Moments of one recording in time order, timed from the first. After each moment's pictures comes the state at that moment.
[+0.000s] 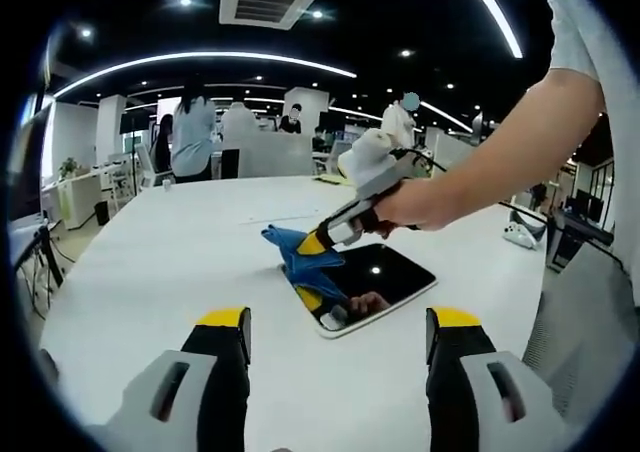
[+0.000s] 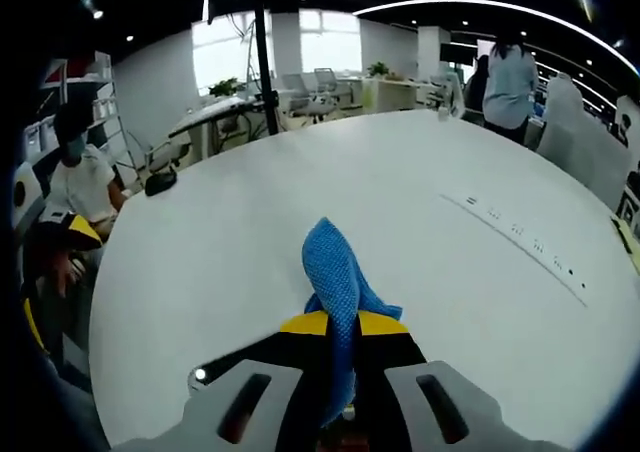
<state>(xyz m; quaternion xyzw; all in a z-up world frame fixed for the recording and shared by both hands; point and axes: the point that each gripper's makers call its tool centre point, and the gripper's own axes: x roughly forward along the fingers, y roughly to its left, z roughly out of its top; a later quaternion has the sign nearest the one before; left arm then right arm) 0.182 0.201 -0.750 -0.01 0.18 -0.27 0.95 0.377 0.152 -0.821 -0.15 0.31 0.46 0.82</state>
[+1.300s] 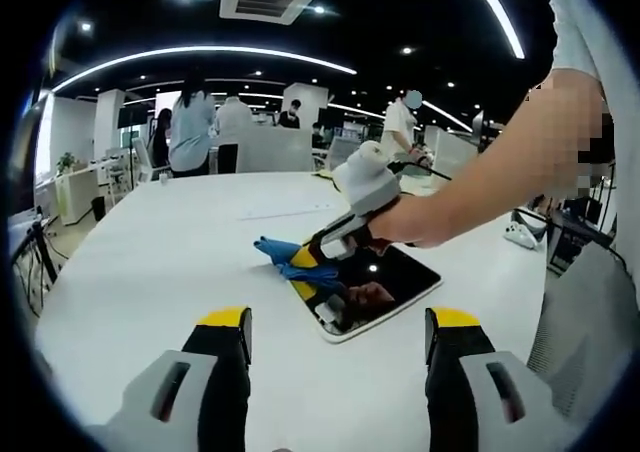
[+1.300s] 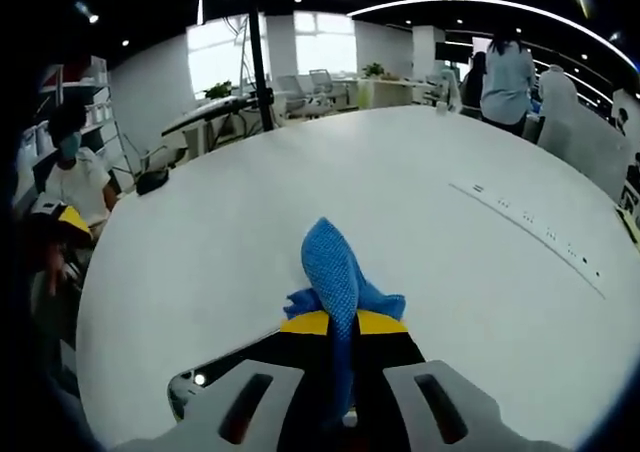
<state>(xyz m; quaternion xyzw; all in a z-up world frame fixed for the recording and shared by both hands) 0.198 0.201 -0.753 -0.01 0.18 -0.27 0.94 0.379 0.162 -0.843 -0.15 0.30 0.45 0.82</state>
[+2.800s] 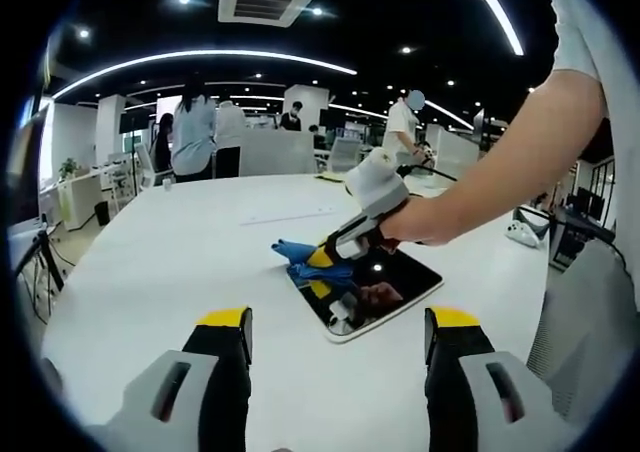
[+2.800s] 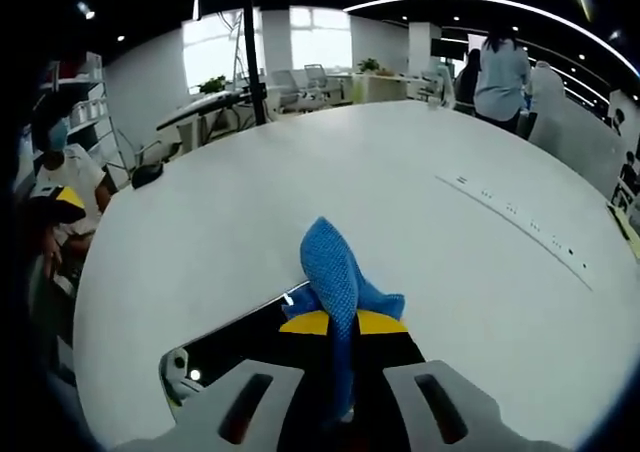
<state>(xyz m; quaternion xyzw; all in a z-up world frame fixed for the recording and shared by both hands) 0.192 0.204 -0.748 0.00 0.18 -0.27 0.95 0.381 0.139 -0.844 -0.16 0.31 0.44 0.83</state>
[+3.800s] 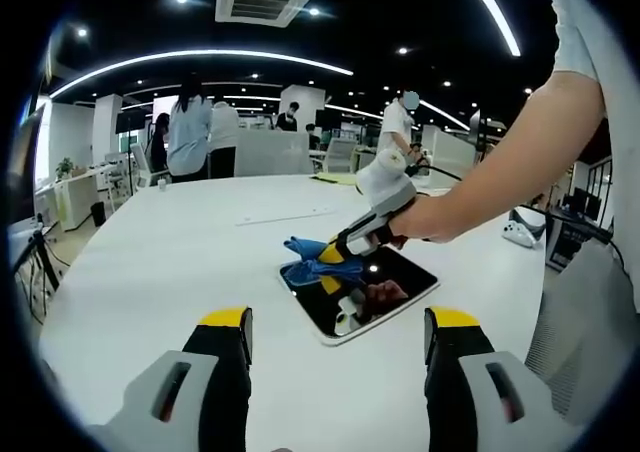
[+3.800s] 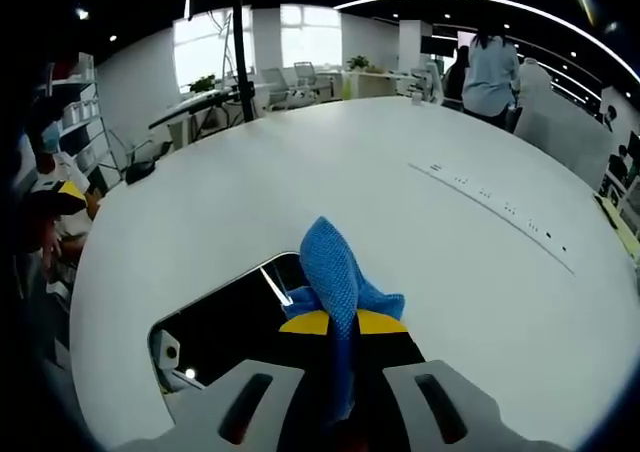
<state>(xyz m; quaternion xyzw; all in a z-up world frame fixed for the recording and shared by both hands) 0.194 0.196 -0.748 -0.01 0.18 -0.28 0.94 0.385 0.104 -0.844 -0.16 0.32 0.42 0.84</state>
